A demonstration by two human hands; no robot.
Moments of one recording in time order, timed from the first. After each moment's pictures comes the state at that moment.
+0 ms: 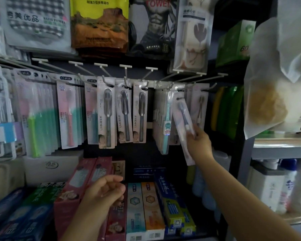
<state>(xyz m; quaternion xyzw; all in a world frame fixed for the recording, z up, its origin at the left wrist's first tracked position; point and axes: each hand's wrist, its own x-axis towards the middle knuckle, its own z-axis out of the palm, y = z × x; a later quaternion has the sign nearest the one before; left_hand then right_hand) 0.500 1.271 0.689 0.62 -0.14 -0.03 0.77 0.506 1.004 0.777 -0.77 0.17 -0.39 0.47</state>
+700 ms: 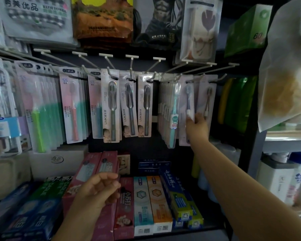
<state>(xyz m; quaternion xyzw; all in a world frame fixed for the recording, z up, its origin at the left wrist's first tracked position) 0.498 1.296 0.692 0.62 -0.10 -0.02 0.78 0.552 1.011 0.787 -0.70 0.21 -0.42 0.53</state>
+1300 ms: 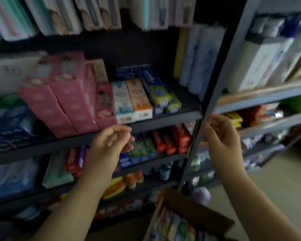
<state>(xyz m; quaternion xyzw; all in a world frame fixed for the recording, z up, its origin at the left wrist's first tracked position) 0.413 1.268 0.579 0.70 -0.16 -0.10 0.69 0.299 1.061 0.566 -0.71 0.22 -0.39 0.55</state>
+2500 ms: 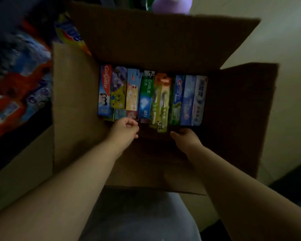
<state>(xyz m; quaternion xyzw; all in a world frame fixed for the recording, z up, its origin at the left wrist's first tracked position) 0.245 1.164 -0.098 0.80 0.00 -0.56 0.19 0.077 1.083 -0.144 -0.42 0.69 0.23 0.55</state>
